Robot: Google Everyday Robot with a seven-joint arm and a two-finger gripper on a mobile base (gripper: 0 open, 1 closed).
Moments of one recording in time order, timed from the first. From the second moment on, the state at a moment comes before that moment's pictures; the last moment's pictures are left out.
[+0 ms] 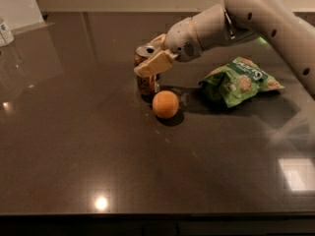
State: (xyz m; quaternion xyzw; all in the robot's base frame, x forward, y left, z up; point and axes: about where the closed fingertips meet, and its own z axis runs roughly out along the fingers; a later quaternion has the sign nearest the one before) arm 0.602 0.024 0.919 -0.58 0.64 0.33 0.38
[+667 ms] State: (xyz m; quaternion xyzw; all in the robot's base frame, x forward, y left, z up) arm 0.595 0.002 0.907 -0.58 0.65 0.33 0.36
